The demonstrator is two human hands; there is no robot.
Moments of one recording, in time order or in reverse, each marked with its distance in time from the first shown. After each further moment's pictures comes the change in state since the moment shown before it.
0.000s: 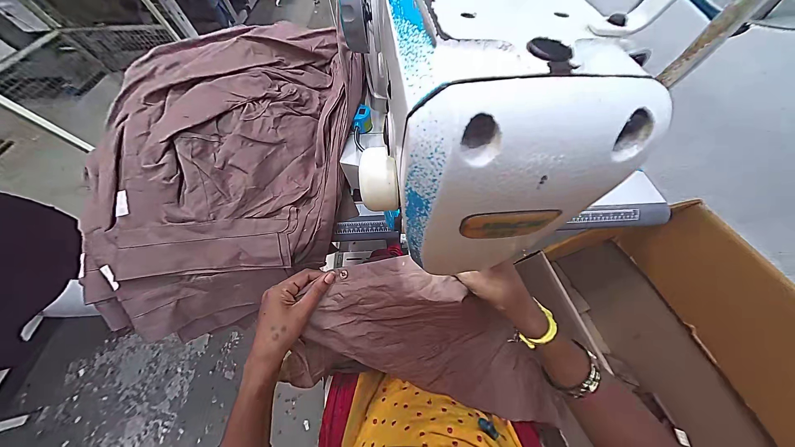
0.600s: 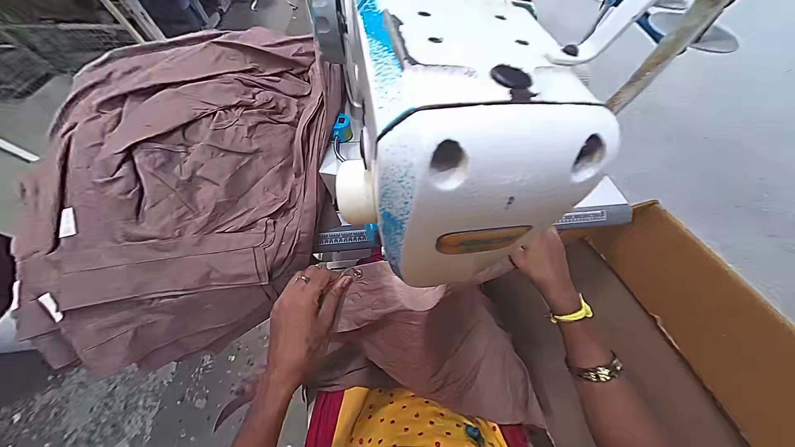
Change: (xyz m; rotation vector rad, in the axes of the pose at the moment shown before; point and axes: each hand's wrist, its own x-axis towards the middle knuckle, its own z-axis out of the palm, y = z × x) left_hand 0.009 0.030 0.040 0.353 0.068 0.339; right_hand 0.000 0.090 -0.074 -0.536 0.186 0.015
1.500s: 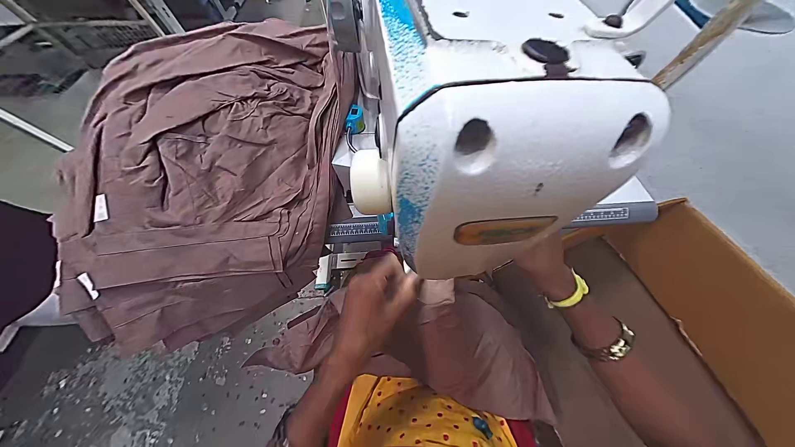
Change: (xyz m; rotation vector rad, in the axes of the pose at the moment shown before) left_hand 0.011 0.078 0.009 -0.421 -0.136 -0.088; right_hand 0.016 -0.059 -0.005 0.253 0.268 -0.332
